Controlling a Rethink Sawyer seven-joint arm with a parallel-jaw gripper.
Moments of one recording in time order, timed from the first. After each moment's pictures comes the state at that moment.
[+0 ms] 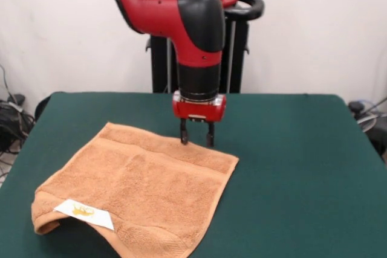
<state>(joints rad) -0.47 -0.47 0.09 2.10 0.08 -0.15 1.43</state>
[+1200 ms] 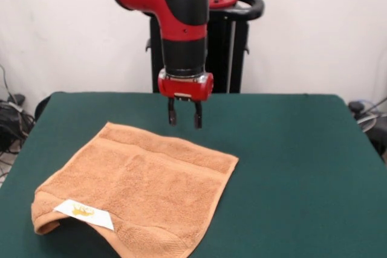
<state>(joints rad) -0.60 -0.59 0.15 2.22 0.11 -0.15 1.43</state>
